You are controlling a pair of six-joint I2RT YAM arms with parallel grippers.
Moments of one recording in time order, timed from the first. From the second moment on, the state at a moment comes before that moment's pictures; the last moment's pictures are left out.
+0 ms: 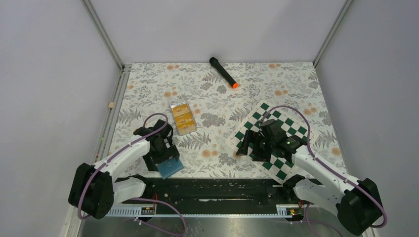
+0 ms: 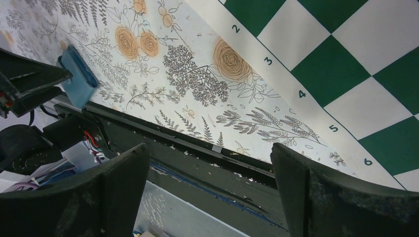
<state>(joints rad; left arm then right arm) -0.41 1.13 0.64 -0.97 -0.04 -0.92 0.57 0.99 0.58 -0.58 -0.28 0.82</state>
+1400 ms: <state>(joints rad) -0.67 1.21 0.57 -0.51 0.17 -1.20 0.58 1.05 0.57 -0.54 -0.36 0.83</state>
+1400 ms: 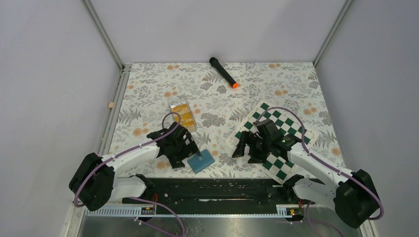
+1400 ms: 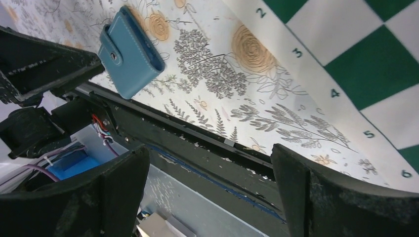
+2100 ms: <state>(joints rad) -0.66 1.43 0.72 -0.47 0.20 -0.87 0.88 1.53 0.55 0.04 -0.47 1.22</state>
